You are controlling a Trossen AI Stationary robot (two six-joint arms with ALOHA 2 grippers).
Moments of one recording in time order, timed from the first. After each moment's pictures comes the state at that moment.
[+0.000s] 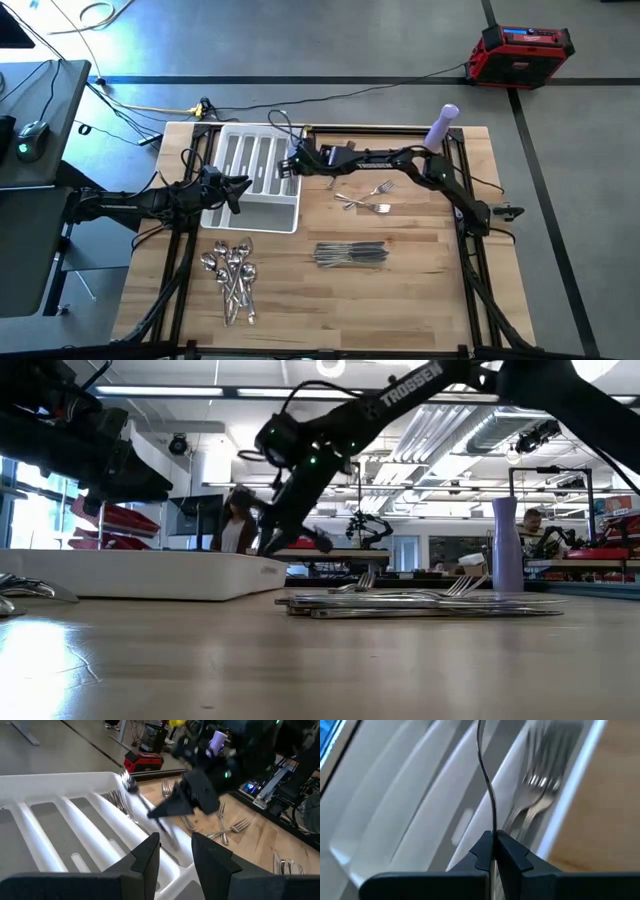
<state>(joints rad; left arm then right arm) 0.03 0.22 0.09 -0.13 -0.57 -0.51 -0.25 2.36 1.86 -0.34 0.21 0.93</state>
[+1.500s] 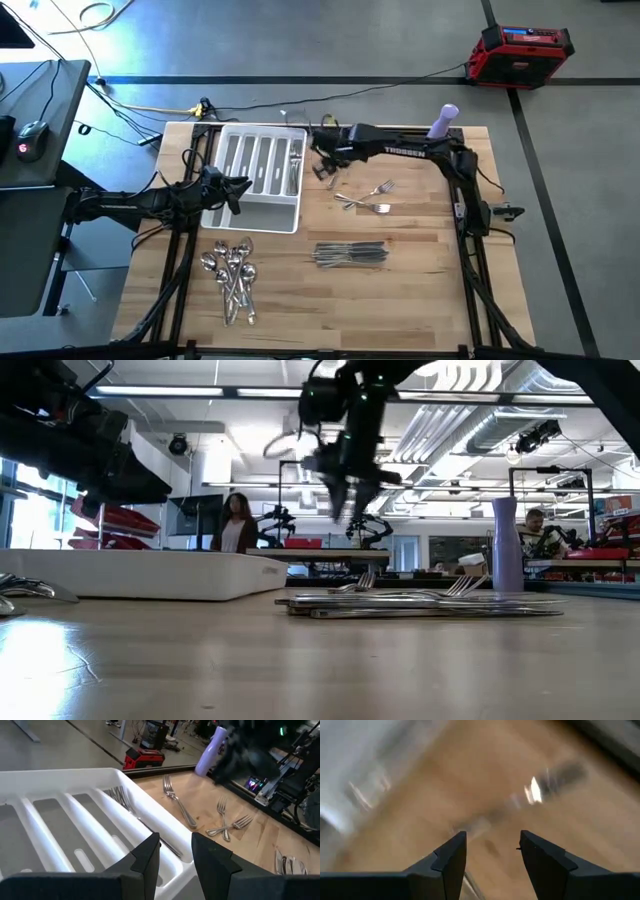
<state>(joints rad) 0.03 0.22 0.09 -0.15 -0.57 -0.52 -0.26 2.08 1.85 -1.13 0.24 0.57</state>
